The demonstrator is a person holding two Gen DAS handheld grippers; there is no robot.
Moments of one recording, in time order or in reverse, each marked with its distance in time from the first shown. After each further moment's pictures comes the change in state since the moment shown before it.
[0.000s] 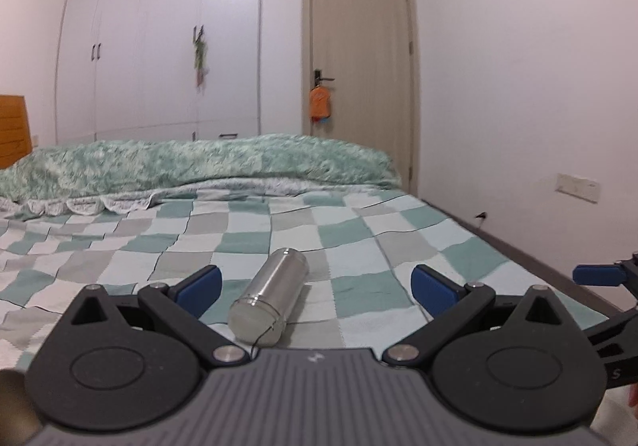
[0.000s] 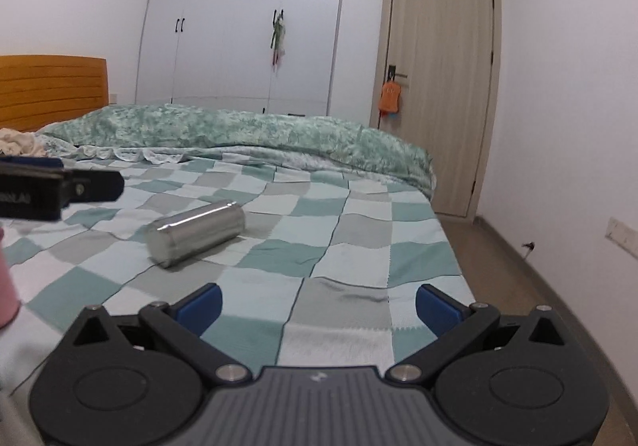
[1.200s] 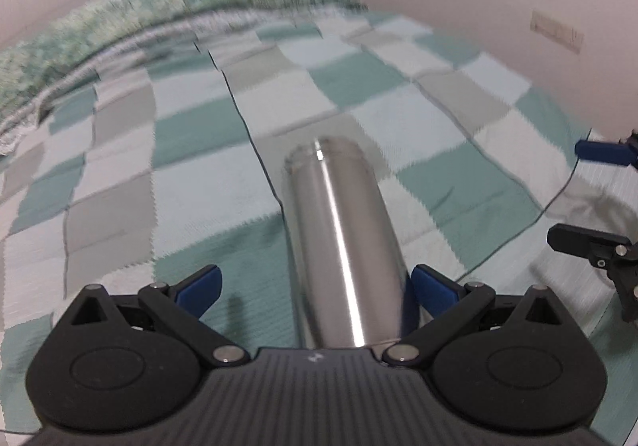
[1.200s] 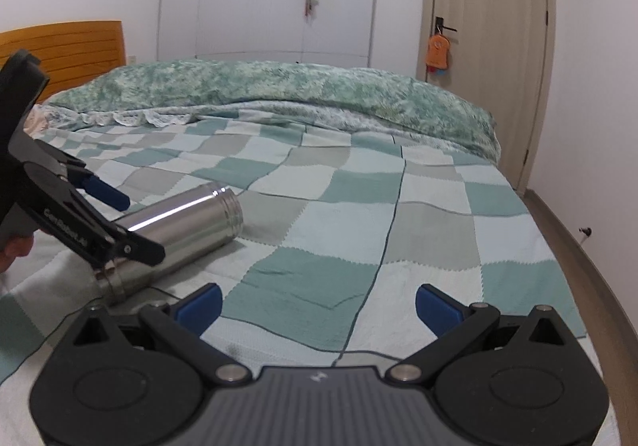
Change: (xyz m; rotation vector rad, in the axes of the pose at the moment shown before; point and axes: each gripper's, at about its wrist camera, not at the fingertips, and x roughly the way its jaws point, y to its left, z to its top) left arm 0.253 0.089 0.000 0.215 0.579 -0.268; right arm 0.196 0.017 0.035 -0.029 0.129 0.116
